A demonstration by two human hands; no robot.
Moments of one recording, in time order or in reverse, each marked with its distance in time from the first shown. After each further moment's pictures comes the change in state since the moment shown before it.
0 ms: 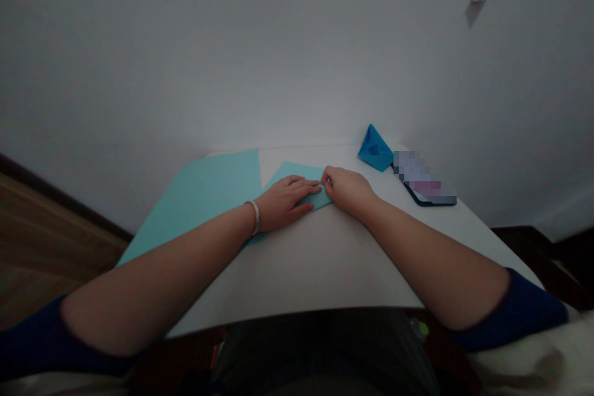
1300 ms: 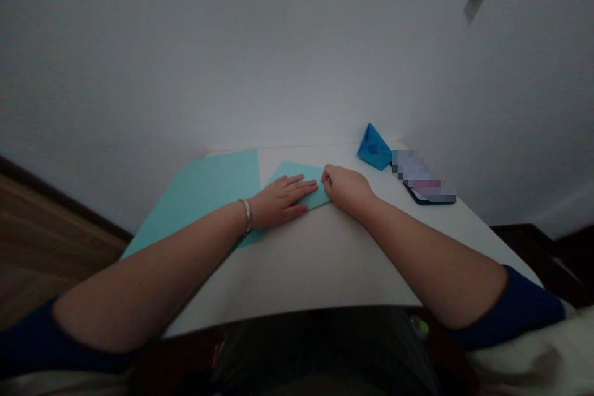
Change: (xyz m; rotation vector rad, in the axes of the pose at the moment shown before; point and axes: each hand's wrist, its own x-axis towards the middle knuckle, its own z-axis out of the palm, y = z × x) left_hand -0.002 -0.011 0.001 0.042 -0.169 -0.003; right_hand -0.001 0.000 0.001 -0.041 0.023 0.023
